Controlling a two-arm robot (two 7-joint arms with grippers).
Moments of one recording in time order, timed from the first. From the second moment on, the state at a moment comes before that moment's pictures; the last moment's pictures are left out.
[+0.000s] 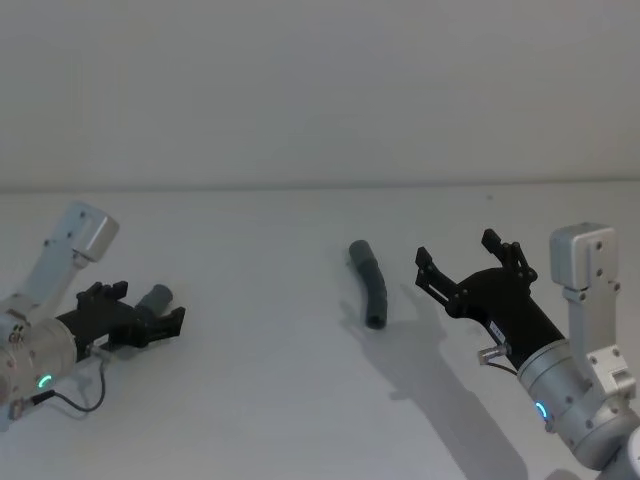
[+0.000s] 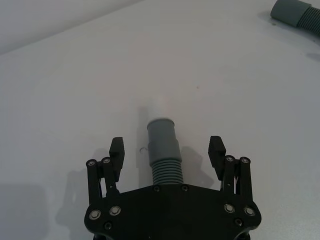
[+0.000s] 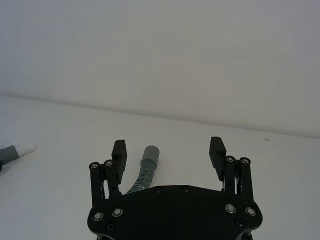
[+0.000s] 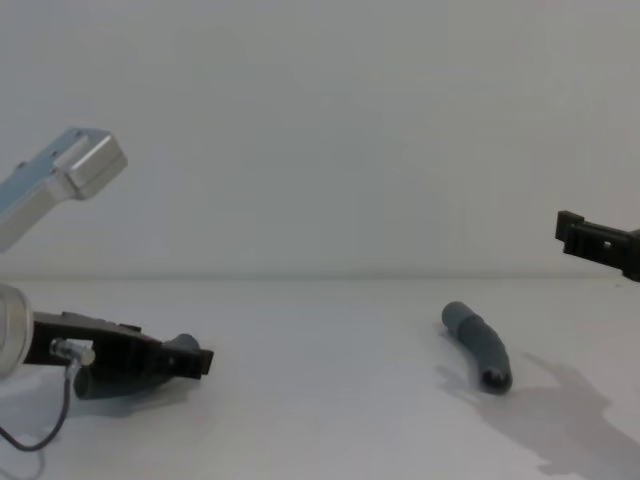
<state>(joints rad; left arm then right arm) -0.33 0.42 0.36 -1.51 -0.31 0.49 -0.32 -0.01 0.34 -0.23 -1.77 0.29 0.03 0.07</state>
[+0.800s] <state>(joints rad) -0.31 0.40 0.34 -1.49 -0.31 0.47 -0.33 -0.01 0.34 -0.23 -1.77 0.29 0.03 0.07</state>
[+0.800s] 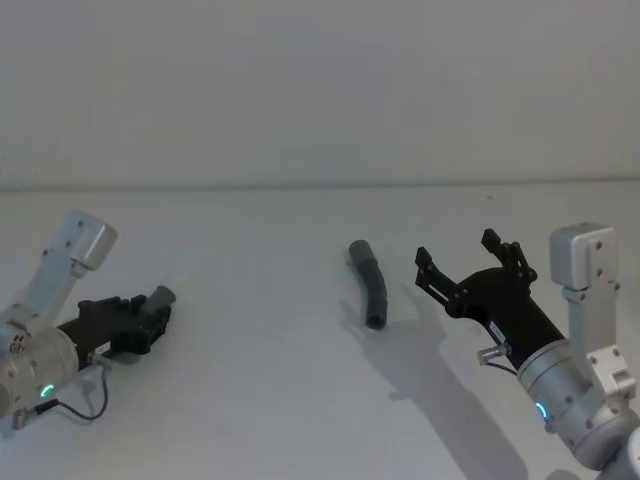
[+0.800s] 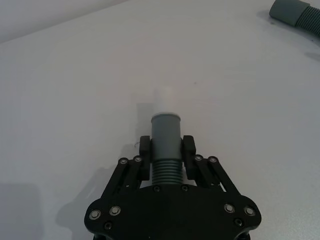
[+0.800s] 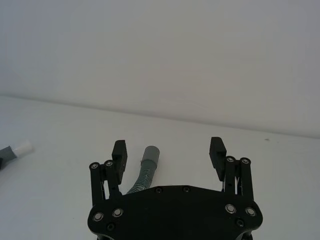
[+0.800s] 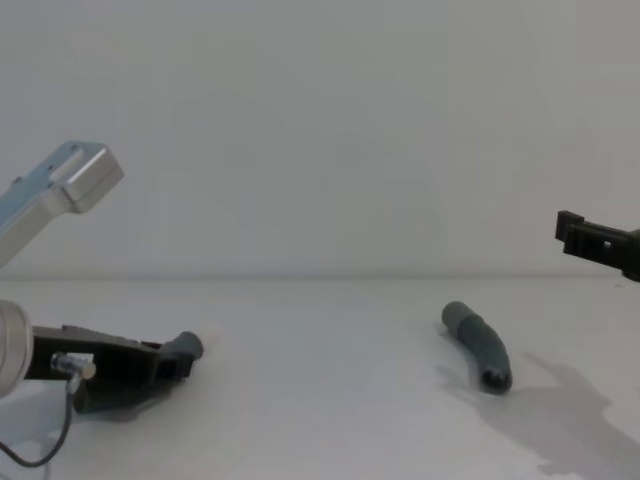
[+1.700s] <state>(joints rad) -0.33 0.40 0.35 -1.50 -0.30 0.38 -0.38 -0.01 0.34 -0.23 -1.77 0.29 0.03 0.07</state>
